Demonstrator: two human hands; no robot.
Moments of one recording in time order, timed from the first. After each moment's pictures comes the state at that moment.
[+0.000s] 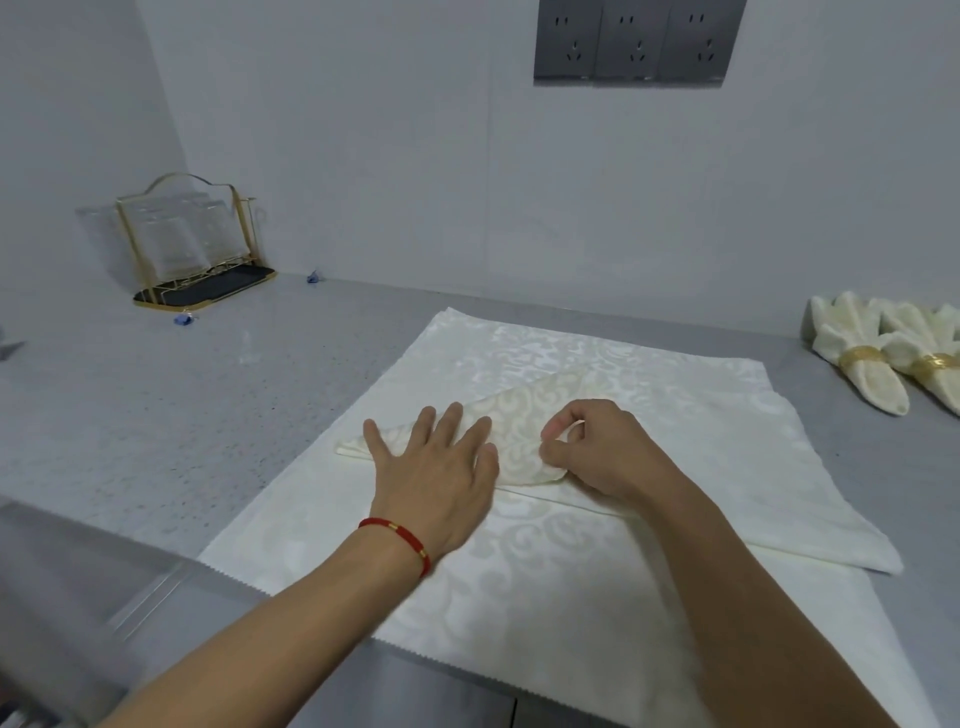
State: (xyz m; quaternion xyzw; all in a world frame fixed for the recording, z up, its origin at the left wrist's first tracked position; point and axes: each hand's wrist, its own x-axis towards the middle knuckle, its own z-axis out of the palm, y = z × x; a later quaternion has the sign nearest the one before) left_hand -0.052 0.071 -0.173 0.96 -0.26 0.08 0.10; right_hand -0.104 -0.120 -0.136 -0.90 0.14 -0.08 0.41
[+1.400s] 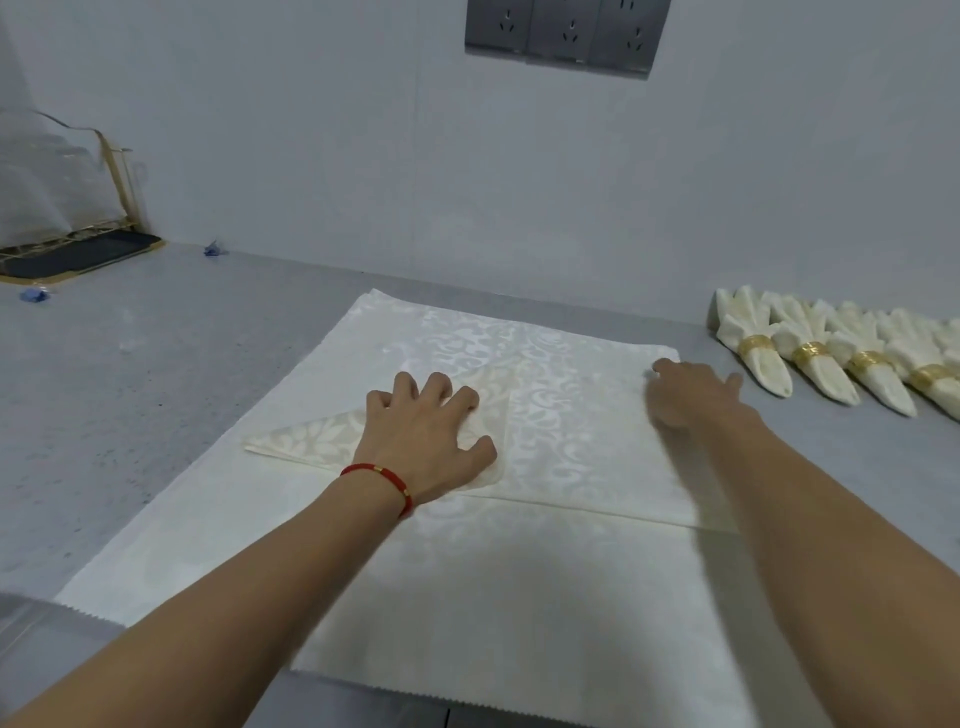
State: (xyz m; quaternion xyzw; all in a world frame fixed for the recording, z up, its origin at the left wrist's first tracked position) left_hand -0.010 0.014 -0.179 0.92 -0.35 0.15 0.11; right_hand -0.093 -0.303 -0.135 -0.92 0.39 0.00 -0.01
